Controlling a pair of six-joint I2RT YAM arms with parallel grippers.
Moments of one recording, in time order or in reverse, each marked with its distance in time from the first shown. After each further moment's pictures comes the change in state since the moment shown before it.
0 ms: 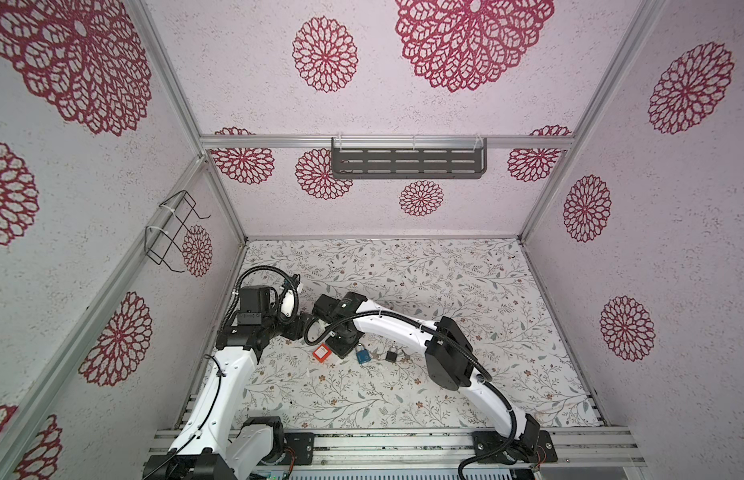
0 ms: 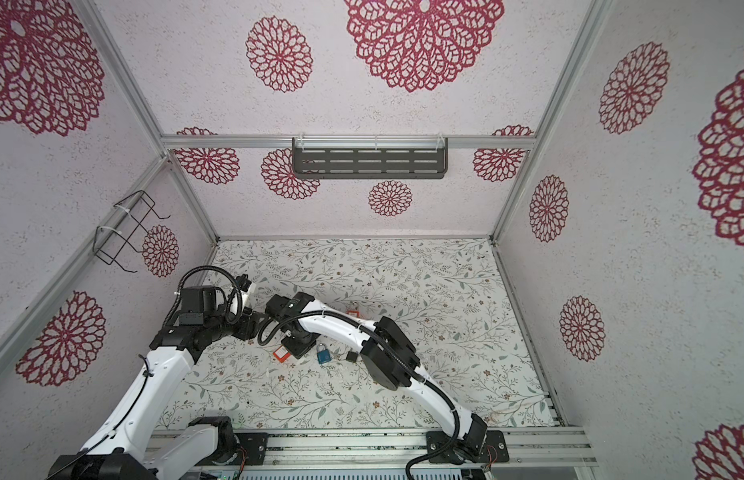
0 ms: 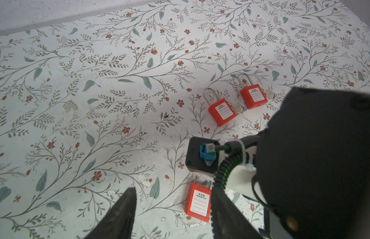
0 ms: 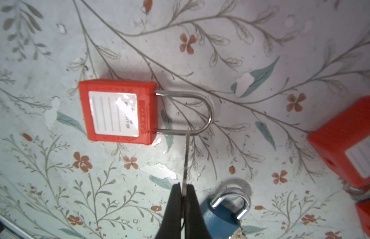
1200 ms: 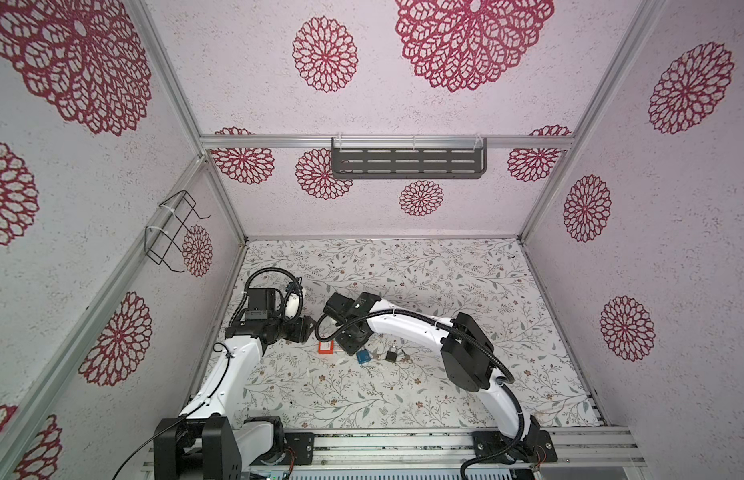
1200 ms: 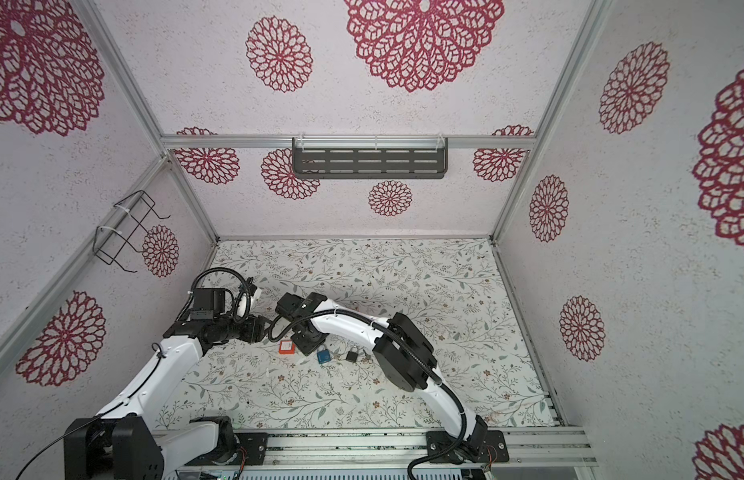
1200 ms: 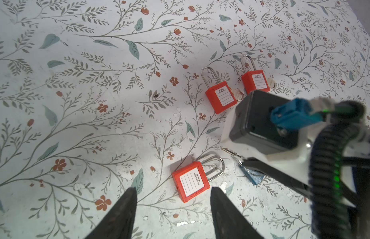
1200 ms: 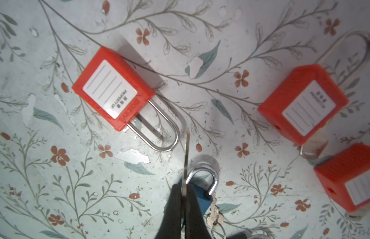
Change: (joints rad) left arm 0.010 0.135 -0.035 0.031 0.060 -0.068; right arm -0.026 -0.183 -0.260 0.158 0.069 0.047
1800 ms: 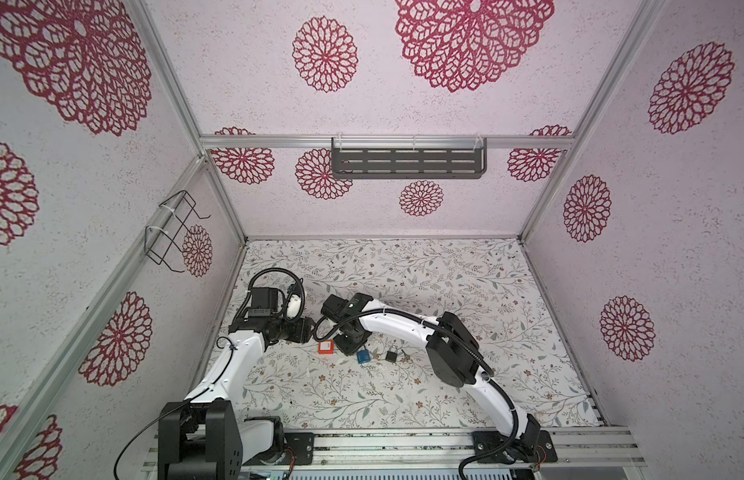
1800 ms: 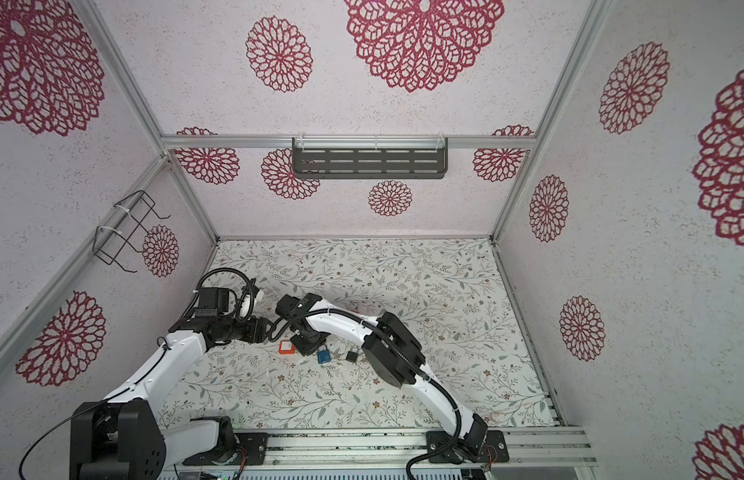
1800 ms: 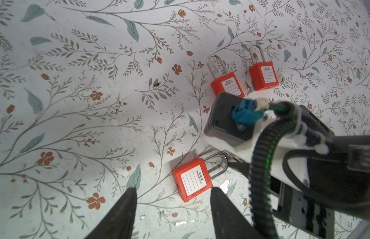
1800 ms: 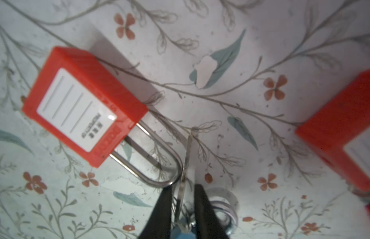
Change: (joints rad) left arm 0.000 0.077 0.000 0.000 -0.005 -0.022; right arm -0.012 0.130 0.105 -0.043 -0.053 0.008
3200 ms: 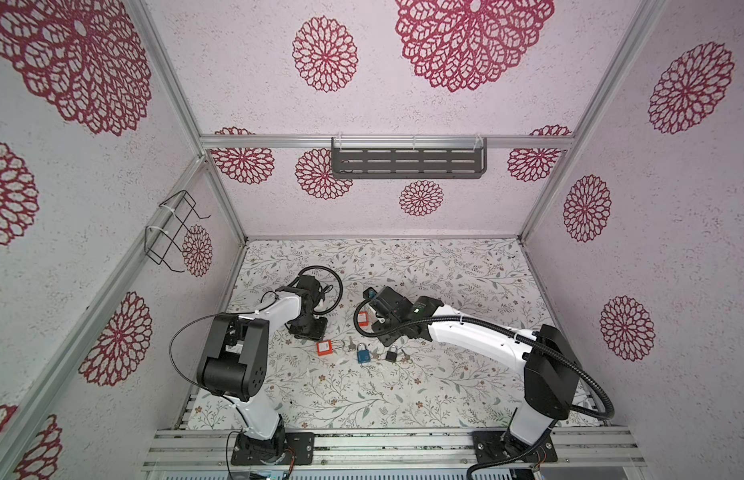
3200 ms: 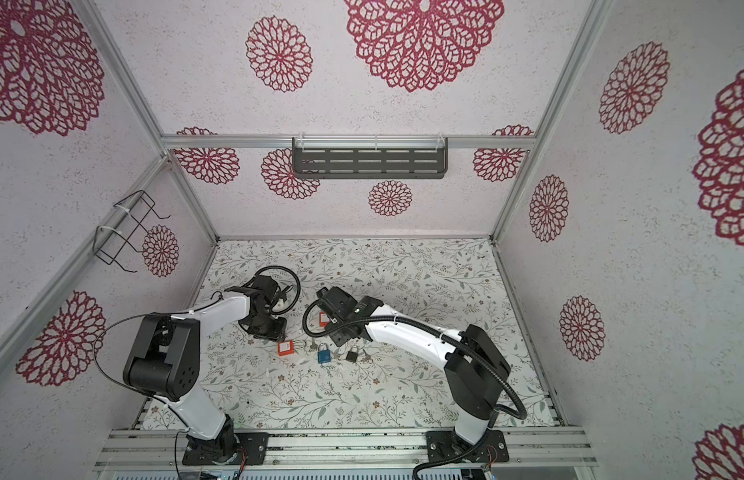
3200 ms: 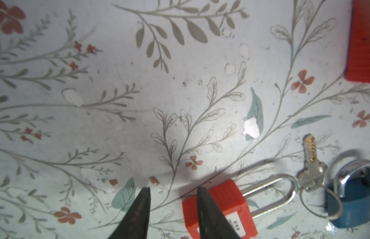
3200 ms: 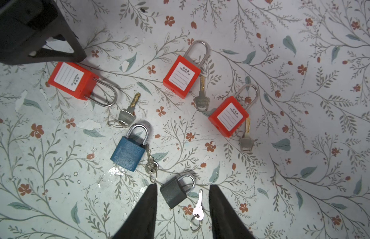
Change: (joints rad) left arm -0.231 0.489 0.291 -0.258 -0.330 -0.175; right arm -0.077 -0.678 -0.713 0.377 0.198 -0.031
